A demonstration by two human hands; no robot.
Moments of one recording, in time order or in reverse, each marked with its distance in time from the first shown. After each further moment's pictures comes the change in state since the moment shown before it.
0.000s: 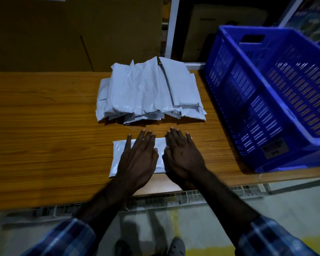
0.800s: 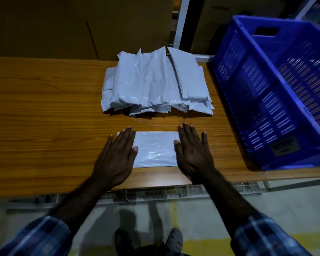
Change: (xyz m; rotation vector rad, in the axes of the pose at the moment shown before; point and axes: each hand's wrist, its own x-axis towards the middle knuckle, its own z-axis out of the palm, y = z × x) left_hand -0.040 -0.063 0.000 -0.164 -0.143 -0.122; right_hand -0.014 0.012 0.021 0.050 -0.001 0.154
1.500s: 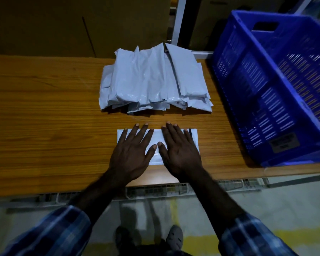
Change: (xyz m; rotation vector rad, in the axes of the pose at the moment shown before) left_hand 0.019 0.038 0.006 0.150 -0.046 0.079; right_hand -0.001 -0.028 0.010 -0.046 0.104 -0.161
